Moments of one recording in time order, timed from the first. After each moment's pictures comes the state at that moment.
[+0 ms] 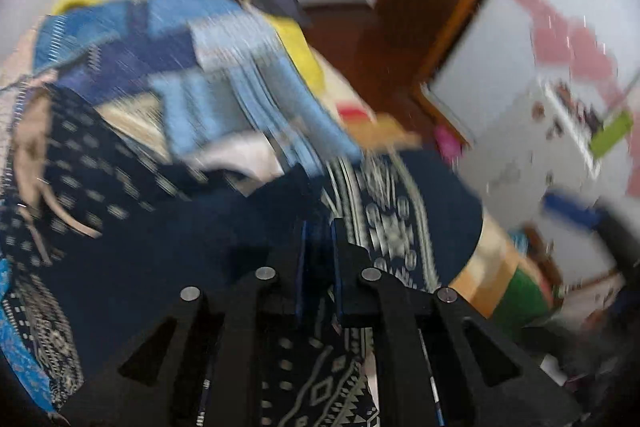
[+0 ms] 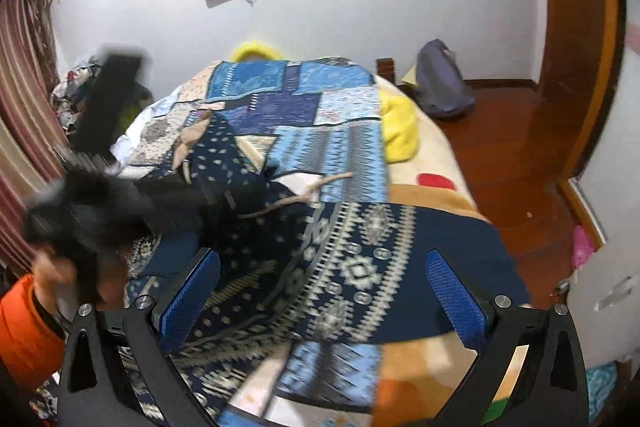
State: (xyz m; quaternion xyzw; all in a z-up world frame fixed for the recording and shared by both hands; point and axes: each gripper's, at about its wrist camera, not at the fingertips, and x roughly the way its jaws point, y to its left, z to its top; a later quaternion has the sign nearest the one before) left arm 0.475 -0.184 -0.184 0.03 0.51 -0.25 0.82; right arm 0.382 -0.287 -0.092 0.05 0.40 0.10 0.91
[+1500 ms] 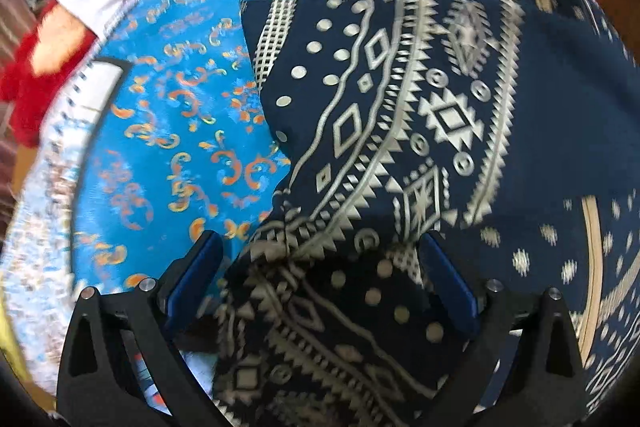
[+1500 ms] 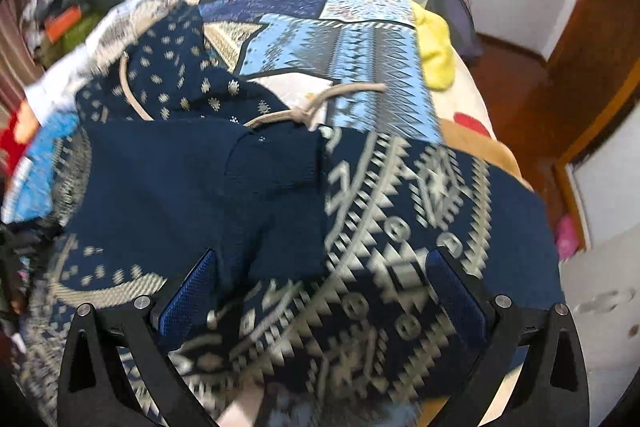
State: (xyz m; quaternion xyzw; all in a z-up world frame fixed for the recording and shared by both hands) left arm 0.371 0.172 -0.299 -0.01 0.57 0.09 0.81; right arm 0.453 -0.233 -0.191 -0.03 0.52 0.08 0.85
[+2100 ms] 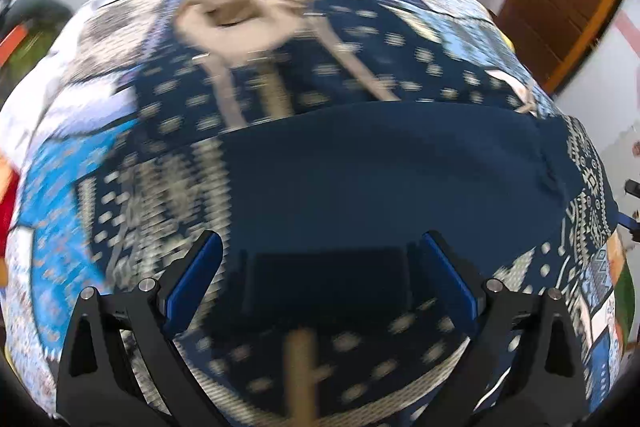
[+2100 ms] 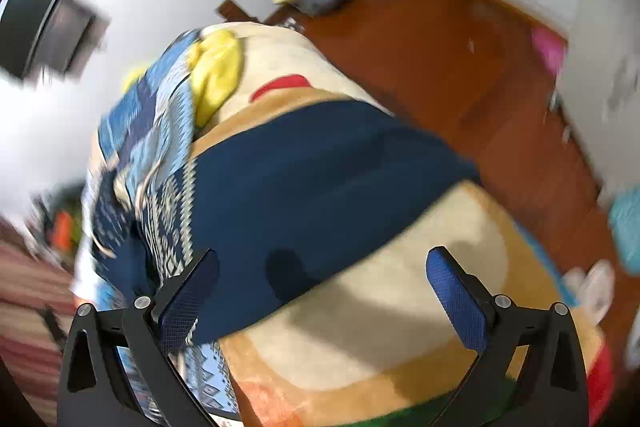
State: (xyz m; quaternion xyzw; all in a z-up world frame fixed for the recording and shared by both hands) left arm 0.455 -0.008 -0.227 0.01 0.53 -0.05 0.85; right arm 0.403 -0.471 -0.221 0.34 0.51 -0.03 0.79
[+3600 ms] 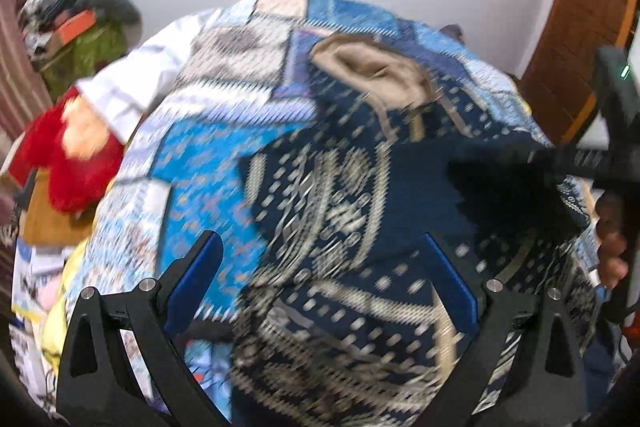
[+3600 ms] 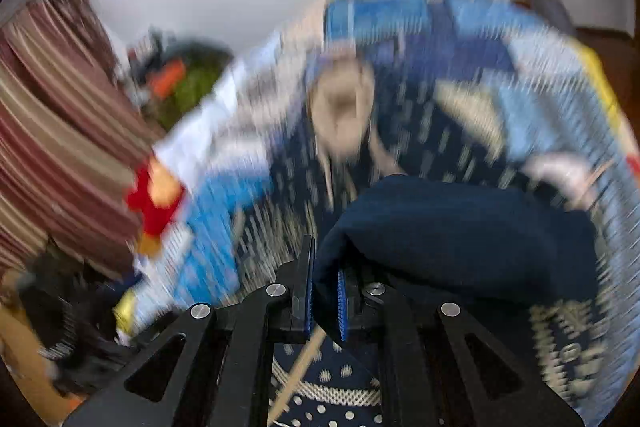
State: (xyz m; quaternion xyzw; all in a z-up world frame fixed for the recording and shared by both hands) left arm 0.333 0.148 -0.145 -0.04 0.44 0.02 0.89; right arm 0.476 -0.054 -0.148 0.11 0.50 0.25 0.82
